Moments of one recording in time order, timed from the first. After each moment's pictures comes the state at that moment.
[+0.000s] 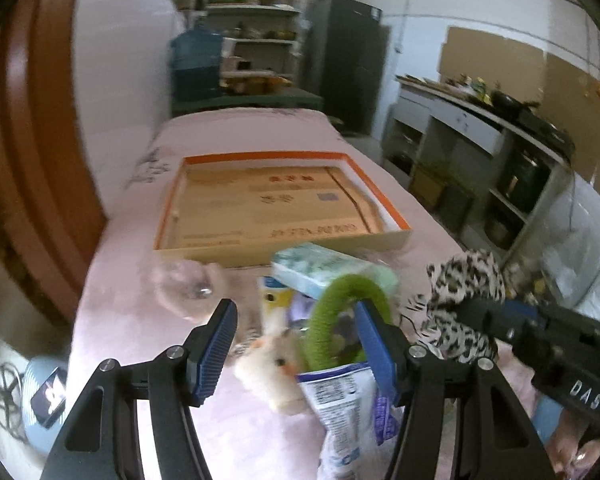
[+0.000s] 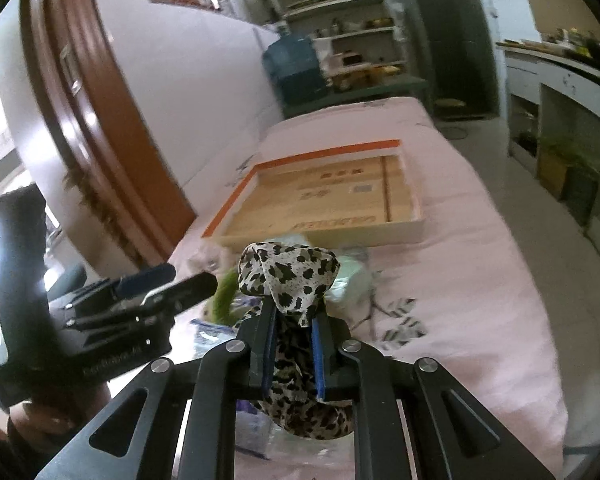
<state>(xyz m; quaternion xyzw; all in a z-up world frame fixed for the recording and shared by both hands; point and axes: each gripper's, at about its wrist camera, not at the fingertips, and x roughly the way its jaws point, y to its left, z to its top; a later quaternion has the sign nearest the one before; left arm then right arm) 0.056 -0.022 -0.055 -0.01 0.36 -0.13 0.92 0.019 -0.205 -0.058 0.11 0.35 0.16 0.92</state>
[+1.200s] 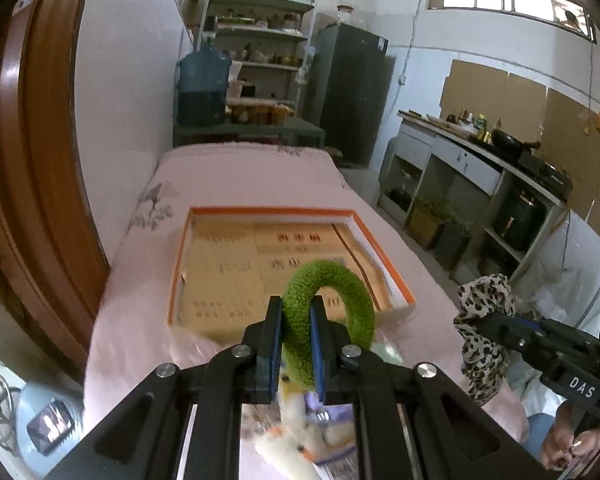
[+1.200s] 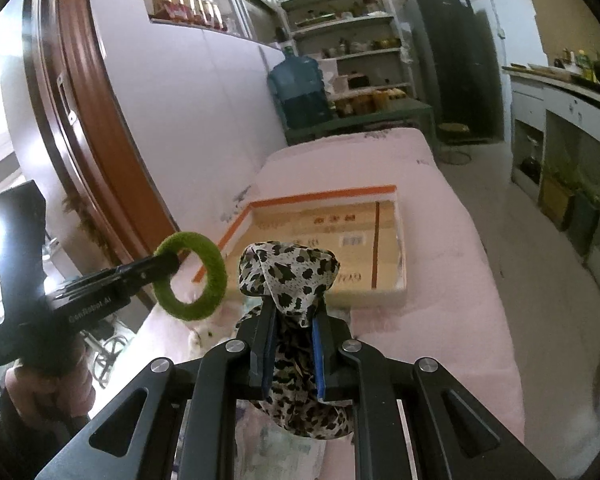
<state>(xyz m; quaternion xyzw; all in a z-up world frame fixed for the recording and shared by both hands) 0.096 -0.006 -0.012 -0.04 0.33 -0.14 0.93 0.056 -0.227 -0.020 0.10 0.31 0.18 0.93</state>
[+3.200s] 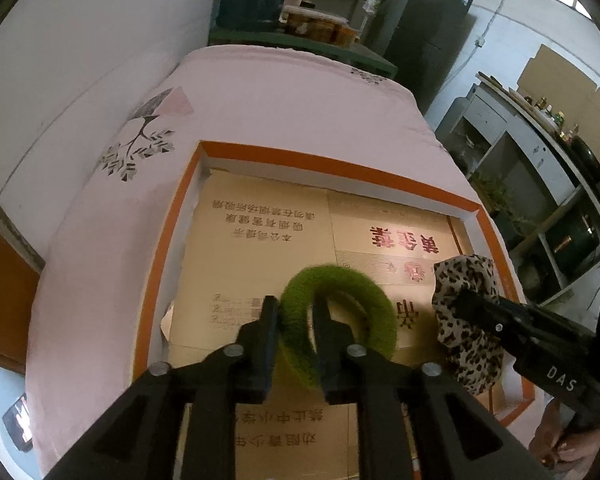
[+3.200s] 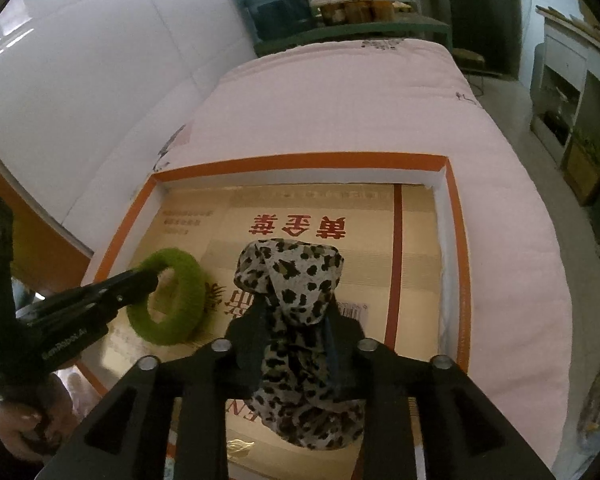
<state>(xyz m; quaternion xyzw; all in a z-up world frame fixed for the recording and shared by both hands) 0.306 0.015 -0.114 -0.09 0.47 -0.07 0.87 0.309 -0.193 -0.113 0.07 0.47 0.16 0.86</state>
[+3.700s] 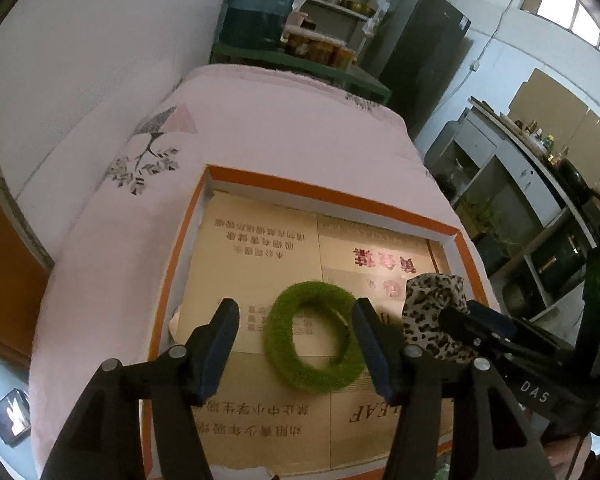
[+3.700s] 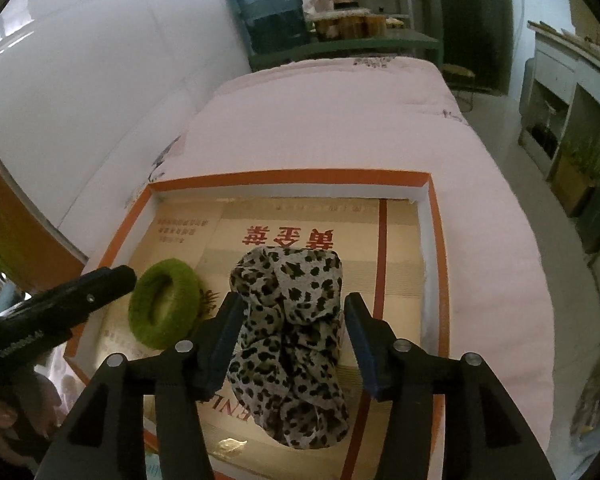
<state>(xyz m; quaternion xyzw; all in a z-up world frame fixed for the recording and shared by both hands) 0.297 0.026 -0.097 -0.13 0.44 -0.08 0.88 0.300 -0.196 -0.104 0.05 0.45 0.14 0.88</state>
